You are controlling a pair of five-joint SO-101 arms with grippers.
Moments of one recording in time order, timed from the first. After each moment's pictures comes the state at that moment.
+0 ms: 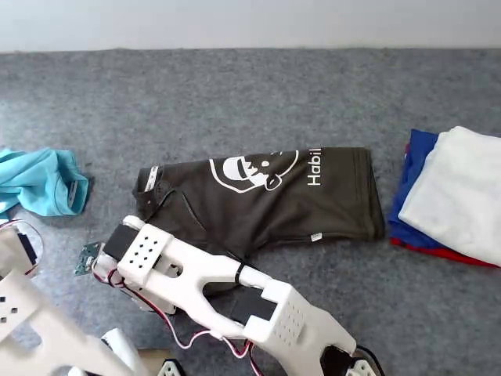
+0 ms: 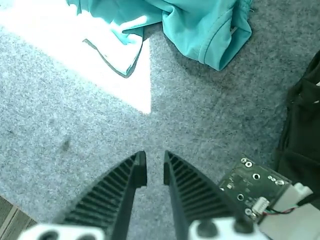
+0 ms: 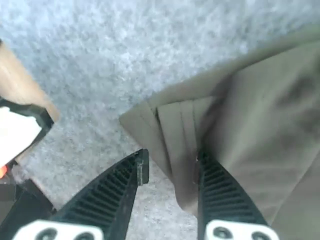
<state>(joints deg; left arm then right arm) -49.6 -43.0 19.2 98.4 -11.0 -67.1 37.3 -24.8 97.3 17.5</state>
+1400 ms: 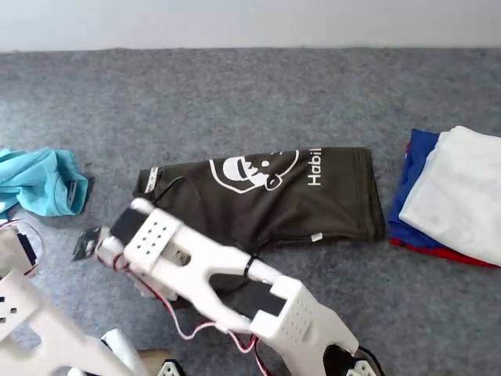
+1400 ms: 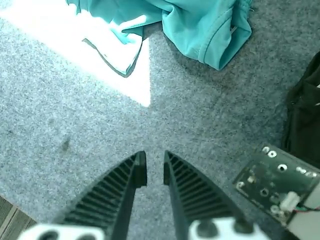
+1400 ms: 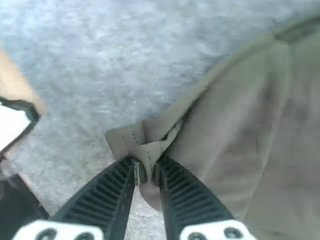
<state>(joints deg) -49.5 -43.0 19.4 98.4 -11.0 -64.5 35.0 -26.8 98.5 21.5</state>
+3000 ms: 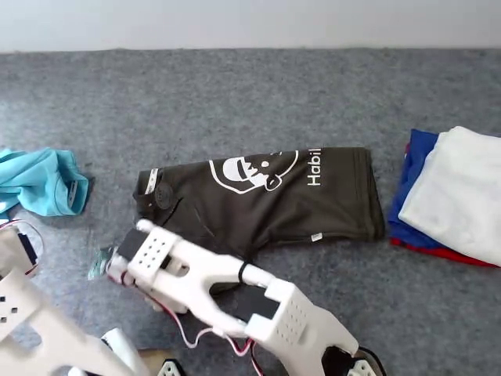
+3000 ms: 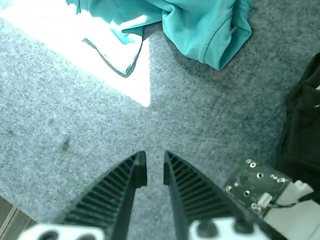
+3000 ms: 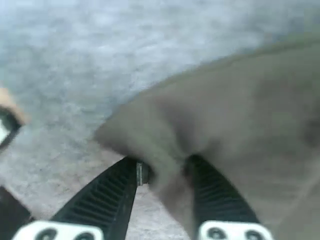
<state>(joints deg) -49.5 -43.0 19.4 98.4 -11.0 -64.7 39.3 -16.4 90.0 20.1</state>
